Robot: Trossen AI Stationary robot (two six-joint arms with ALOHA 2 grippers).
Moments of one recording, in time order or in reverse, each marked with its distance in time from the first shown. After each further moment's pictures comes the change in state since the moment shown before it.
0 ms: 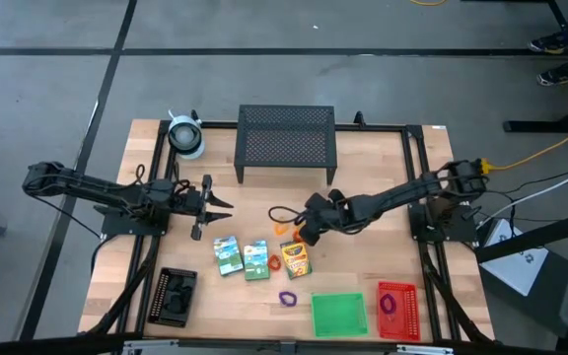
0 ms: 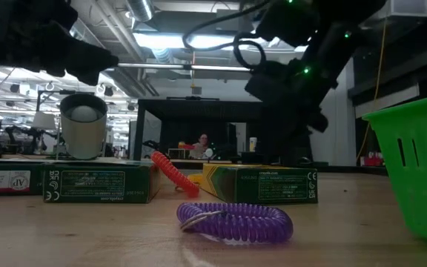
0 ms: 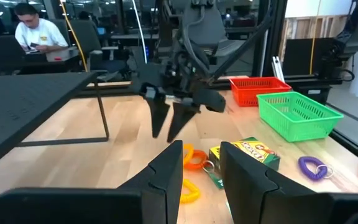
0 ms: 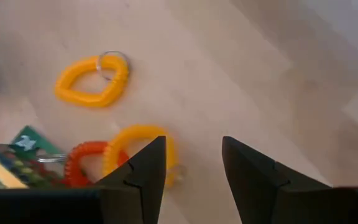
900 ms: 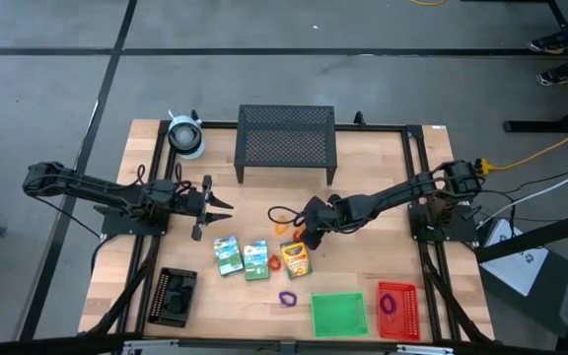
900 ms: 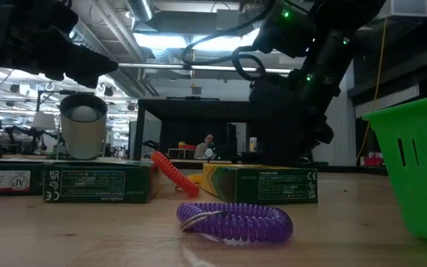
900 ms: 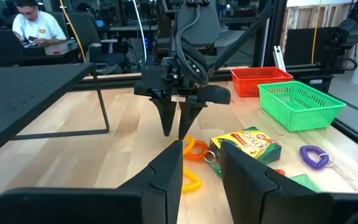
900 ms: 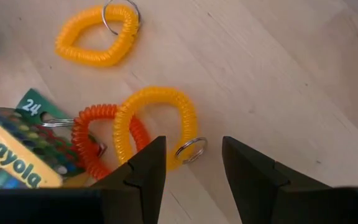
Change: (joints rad) left arm 0.000 0.000 0.000 -0.036 0.000 0.019; right arm -0.011 0.033 0.000 -0.033 -0.145 0.033
